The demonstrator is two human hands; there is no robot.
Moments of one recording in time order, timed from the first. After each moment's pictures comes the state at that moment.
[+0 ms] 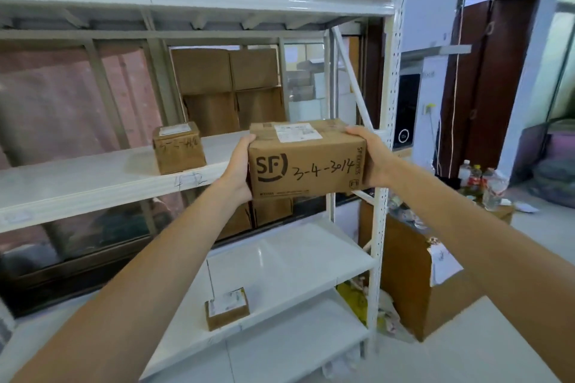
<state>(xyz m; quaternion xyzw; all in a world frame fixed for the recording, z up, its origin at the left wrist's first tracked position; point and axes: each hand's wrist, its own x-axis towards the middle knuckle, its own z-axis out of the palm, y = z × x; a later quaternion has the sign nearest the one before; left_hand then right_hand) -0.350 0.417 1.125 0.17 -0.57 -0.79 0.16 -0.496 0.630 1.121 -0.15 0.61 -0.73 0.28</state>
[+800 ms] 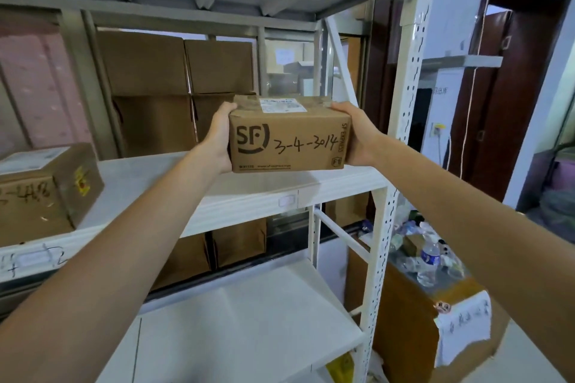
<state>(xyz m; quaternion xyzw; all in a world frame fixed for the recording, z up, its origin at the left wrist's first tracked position) -0.651 0.337 1.176 0.18 -0.59 -0.76 0.20 -0.798 0.547 1.176 -0.21 0.63 -0.70 0.25</state>
